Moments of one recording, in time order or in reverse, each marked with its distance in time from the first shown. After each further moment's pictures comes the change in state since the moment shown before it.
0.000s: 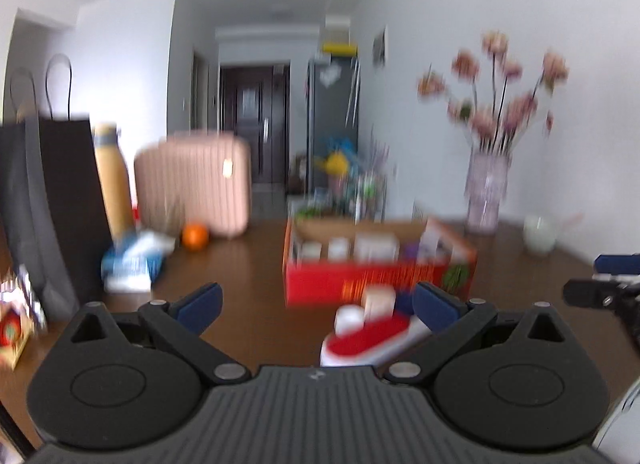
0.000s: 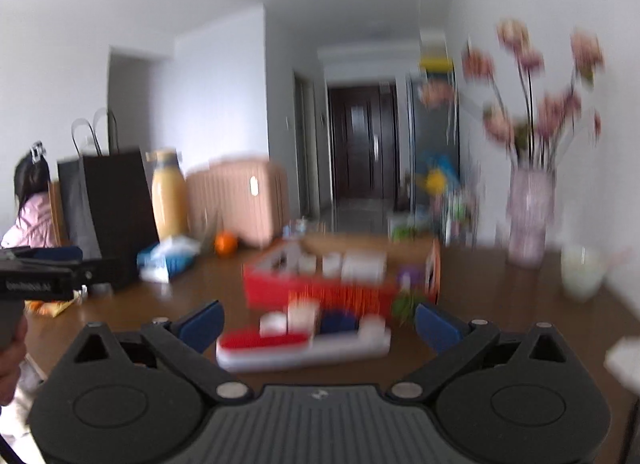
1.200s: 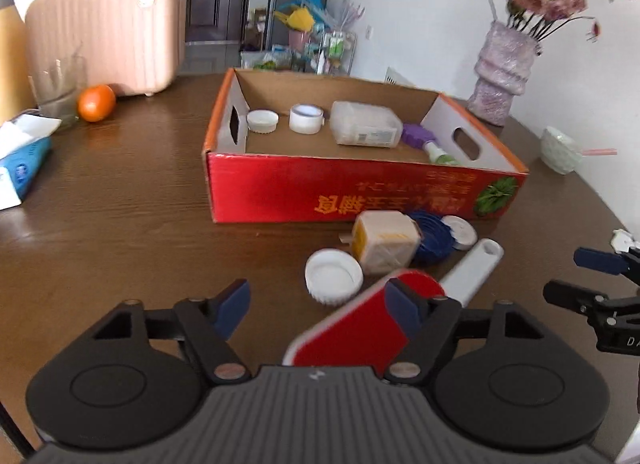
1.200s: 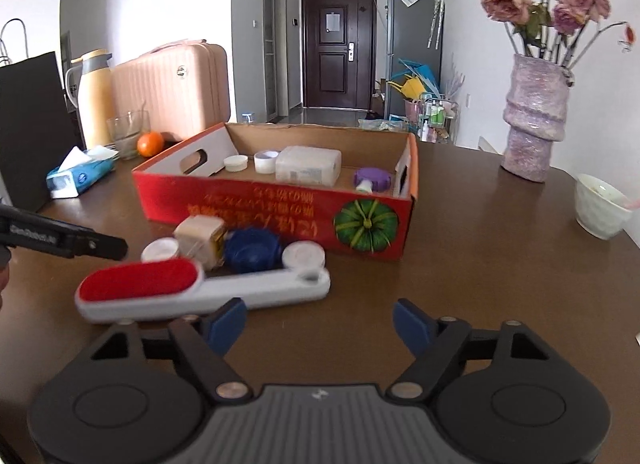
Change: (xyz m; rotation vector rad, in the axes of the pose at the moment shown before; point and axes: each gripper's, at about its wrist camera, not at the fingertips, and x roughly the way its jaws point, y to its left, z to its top) left arm 0.240 0.005 0.005 -0.058 0.452 -0.178; right arm 0.171 -0.066 -0.015 -0.015 0.283 -0.093
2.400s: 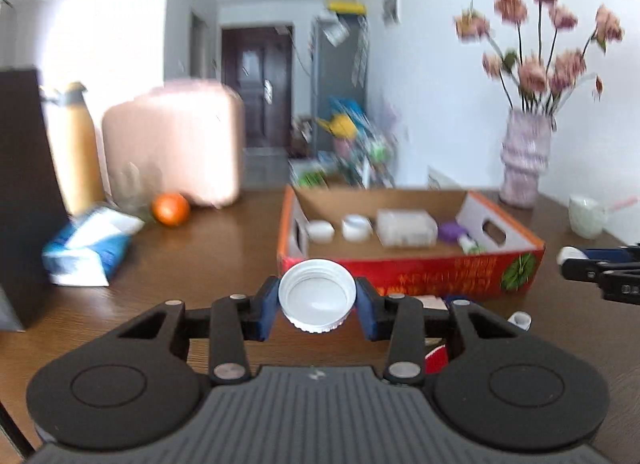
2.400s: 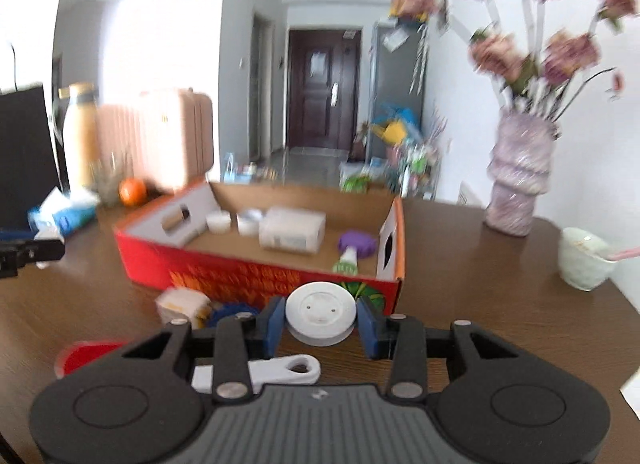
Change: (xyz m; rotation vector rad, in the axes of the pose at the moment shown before) left arm -0.091 -0.010 -0.033 0.034 -0.399 0.195; right arm -0.023 0.015 0.025 -0.003 -0.172 -0.074
